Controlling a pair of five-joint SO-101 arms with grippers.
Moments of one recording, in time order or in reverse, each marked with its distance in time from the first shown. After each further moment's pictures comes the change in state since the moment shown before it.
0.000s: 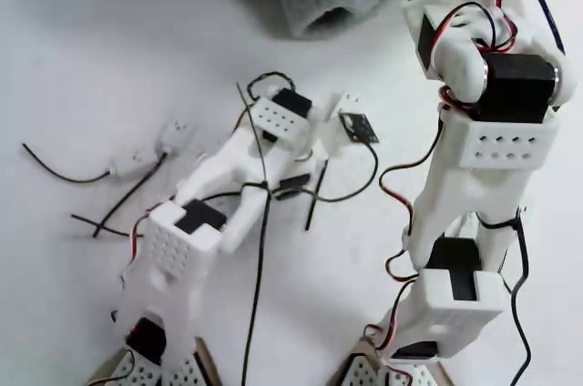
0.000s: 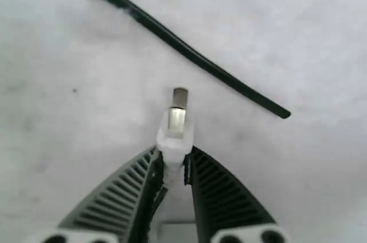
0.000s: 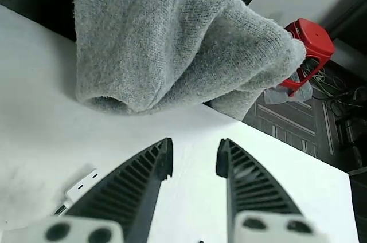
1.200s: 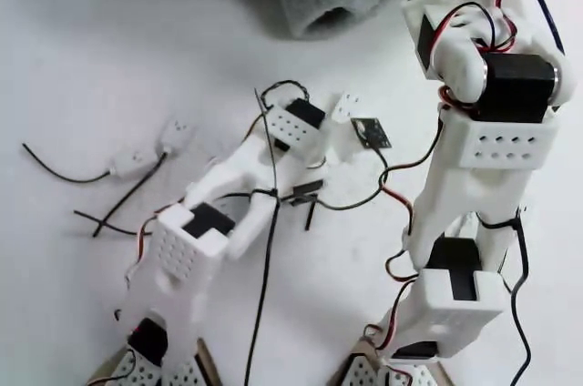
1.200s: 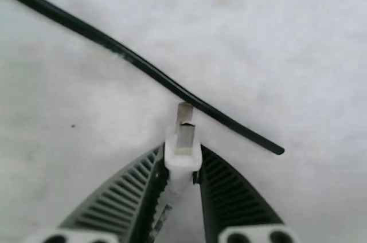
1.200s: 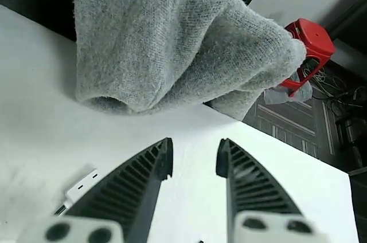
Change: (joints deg) left arm 2.9 0.0 1.3 -6.2 3.1; right arm 0.0 0.0 0.0 0.0 0.0
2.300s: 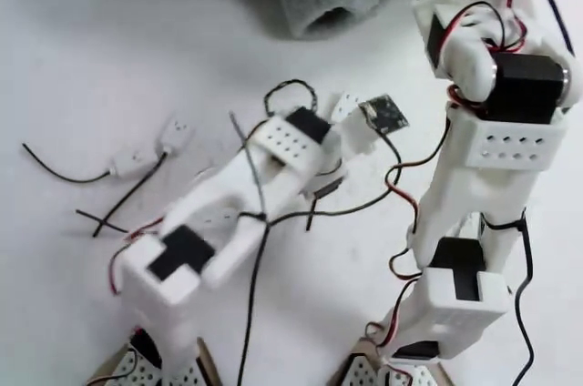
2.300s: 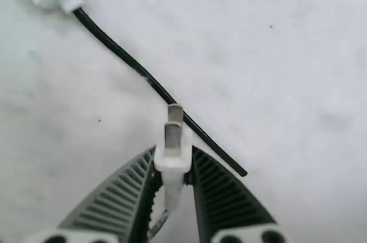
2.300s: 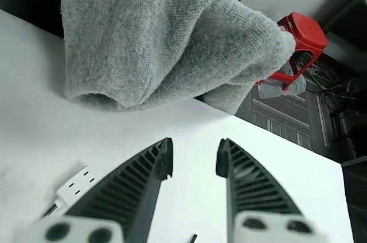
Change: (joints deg) left arm 4.0 -19.4 16.4 -12.4 14.9; right arm 2.0 0.0 0.0 0.0 0.0
